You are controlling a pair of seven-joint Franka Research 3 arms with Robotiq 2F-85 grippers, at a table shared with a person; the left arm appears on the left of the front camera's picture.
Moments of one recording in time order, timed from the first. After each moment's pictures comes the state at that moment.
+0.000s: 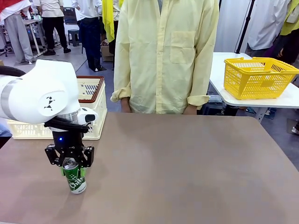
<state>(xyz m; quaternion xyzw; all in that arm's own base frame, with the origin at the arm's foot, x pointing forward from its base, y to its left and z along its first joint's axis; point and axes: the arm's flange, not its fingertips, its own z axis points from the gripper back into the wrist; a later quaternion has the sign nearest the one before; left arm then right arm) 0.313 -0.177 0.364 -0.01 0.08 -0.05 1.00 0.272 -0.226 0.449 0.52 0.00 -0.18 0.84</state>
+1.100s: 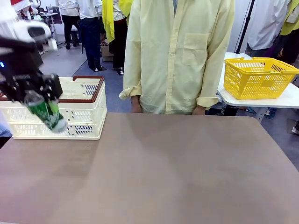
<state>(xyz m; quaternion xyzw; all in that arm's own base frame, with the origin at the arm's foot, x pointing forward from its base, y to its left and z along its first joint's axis) 0.295 -0.105 0.594 -0.07 -0.07 -0.04 0.99 0.272 -0.225 0.448 0.52 0.00 -0.18 0.84</state>
